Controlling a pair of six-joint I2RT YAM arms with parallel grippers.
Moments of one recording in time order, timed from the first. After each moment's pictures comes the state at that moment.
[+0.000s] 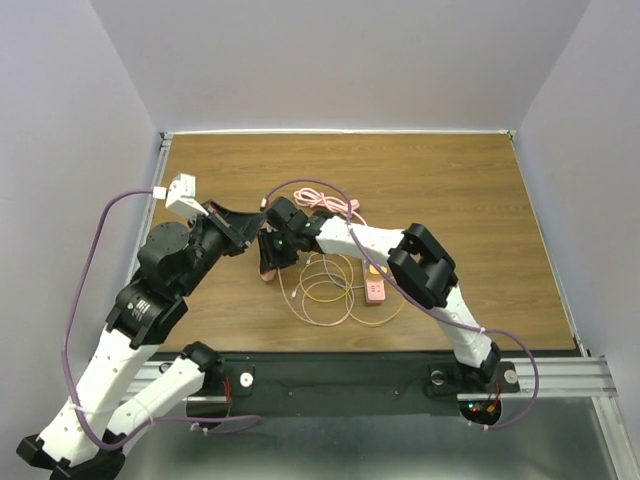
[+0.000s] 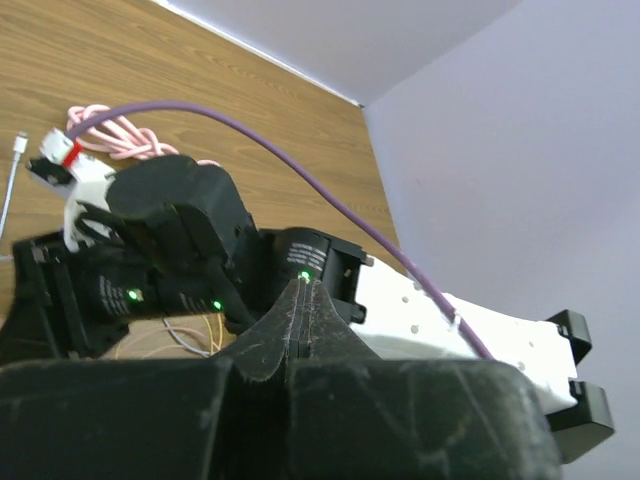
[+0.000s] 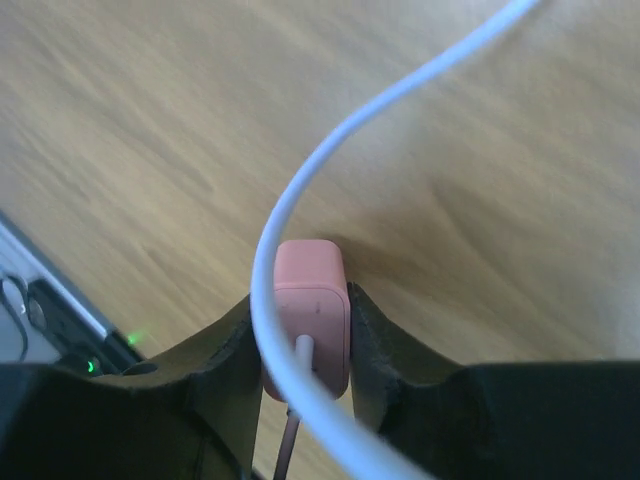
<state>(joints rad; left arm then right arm) -0.55 0.68 0.98 -0.45 -0.07 -0.84 0.94 2.24 1.78 -0.45 -0.22 0.62</state>
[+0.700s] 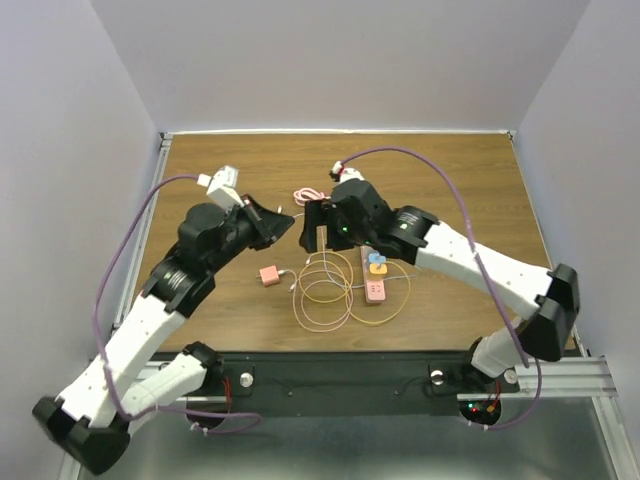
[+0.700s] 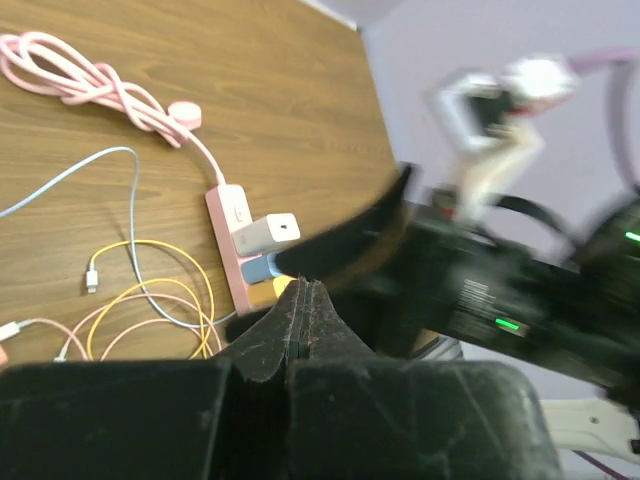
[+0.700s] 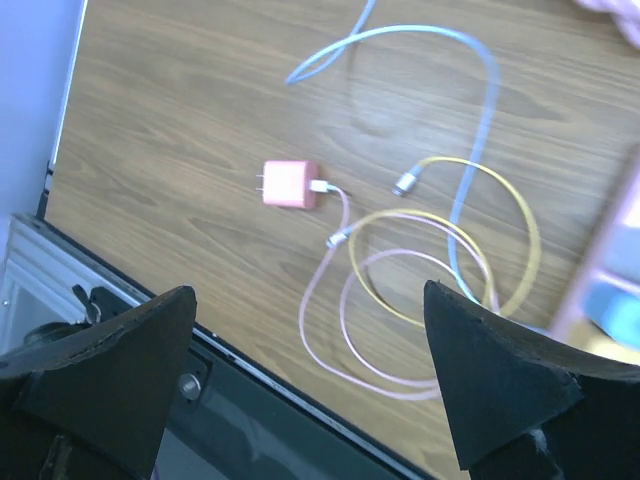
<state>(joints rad) -0.55 0.80 0.91 -0.33 0.07 -0.84 0.95 1.56 1.45 -0.57 0.16 0.66</state>
